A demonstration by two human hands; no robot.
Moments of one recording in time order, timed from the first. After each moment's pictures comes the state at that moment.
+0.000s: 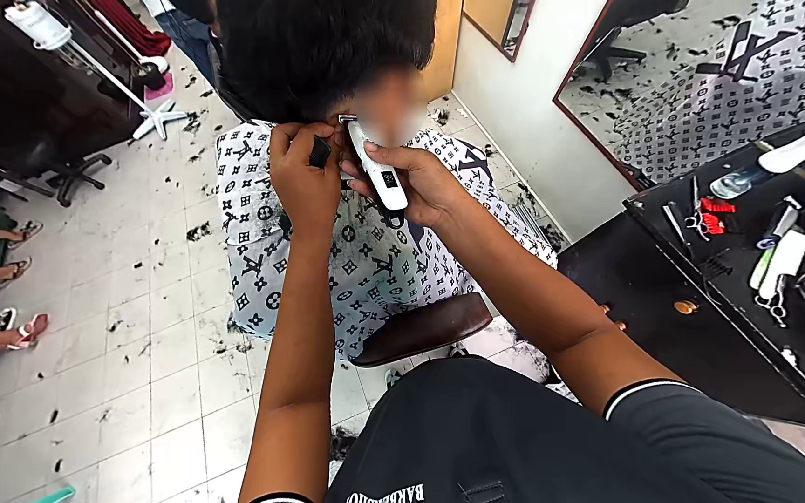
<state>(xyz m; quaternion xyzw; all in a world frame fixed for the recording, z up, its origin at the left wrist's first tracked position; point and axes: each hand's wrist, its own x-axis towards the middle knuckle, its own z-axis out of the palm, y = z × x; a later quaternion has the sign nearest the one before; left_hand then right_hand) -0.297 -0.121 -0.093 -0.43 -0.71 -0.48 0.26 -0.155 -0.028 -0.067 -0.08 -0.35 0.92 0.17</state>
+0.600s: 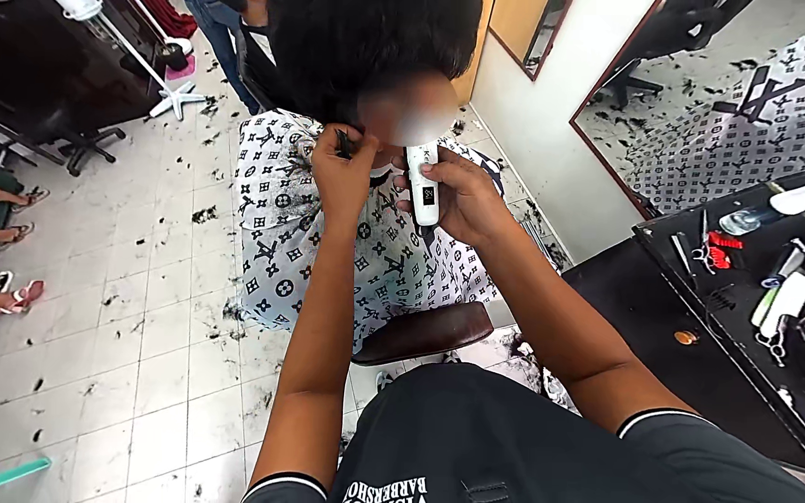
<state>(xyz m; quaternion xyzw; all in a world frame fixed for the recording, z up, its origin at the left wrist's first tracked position) -0.288 -0.112 -0.096 -0.37 -0.65 -0.66 0.06 -0.123 -0.027 -0.077 -0.09 -0.47 0.85 0.21</state>
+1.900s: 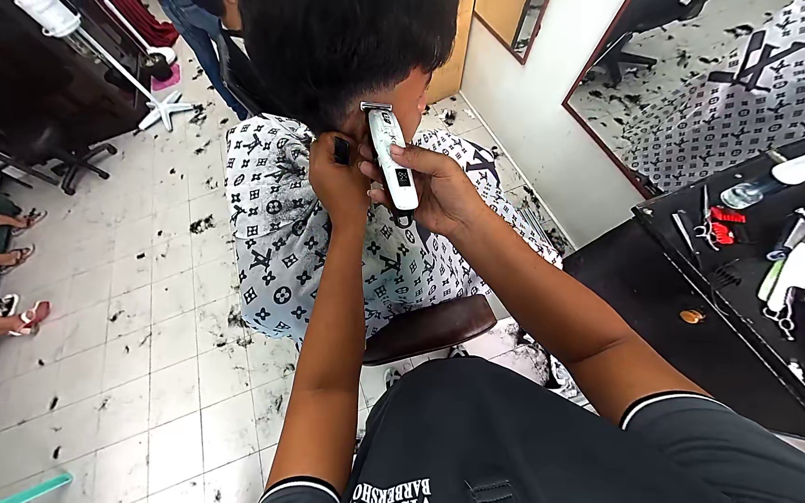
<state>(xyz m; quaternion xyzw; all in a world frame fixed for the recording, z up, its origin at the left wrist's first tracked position) -0.286 -0.092 -0.120 -0.31 -0.74 -0.57 0.16 -0.146 -0.033 -0.072 -0.08 -0.35 0.91 0.19</state>
